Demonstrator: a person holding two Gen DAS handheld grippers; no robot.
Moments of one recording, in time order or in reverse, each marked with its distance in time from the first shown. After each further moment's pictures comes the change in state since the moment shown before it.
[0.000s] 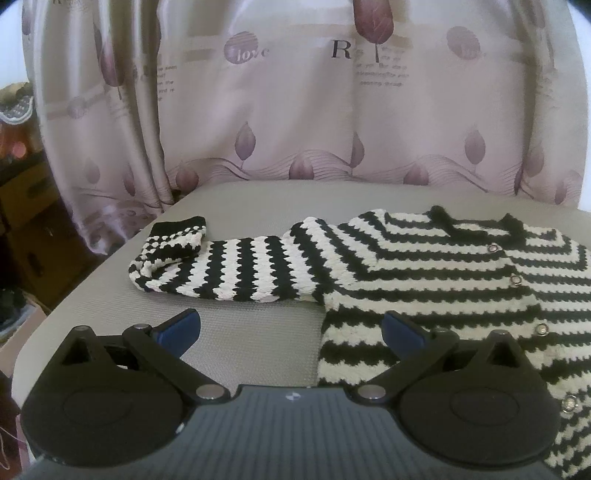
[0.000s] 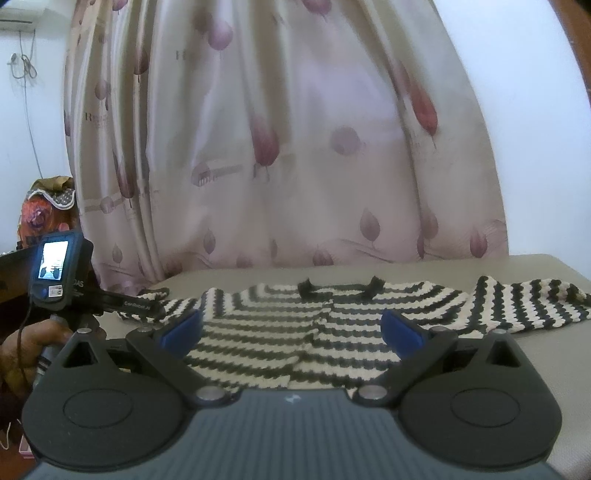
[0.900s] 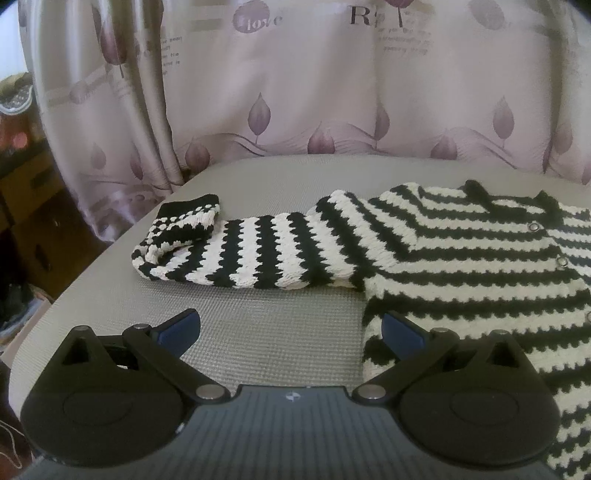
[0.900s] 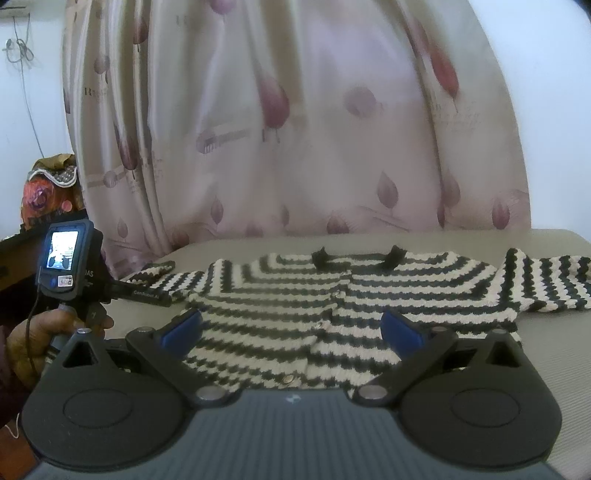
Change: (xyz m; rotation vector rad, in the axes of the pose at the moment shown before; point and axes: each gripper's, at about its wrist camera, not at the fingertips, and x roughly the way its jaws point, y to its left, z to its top) left arm 0.046 0.014 0.001 0.019 0.072 0.051; right arm 0.041 0.012 -0.002 0.010 0.114 0.030
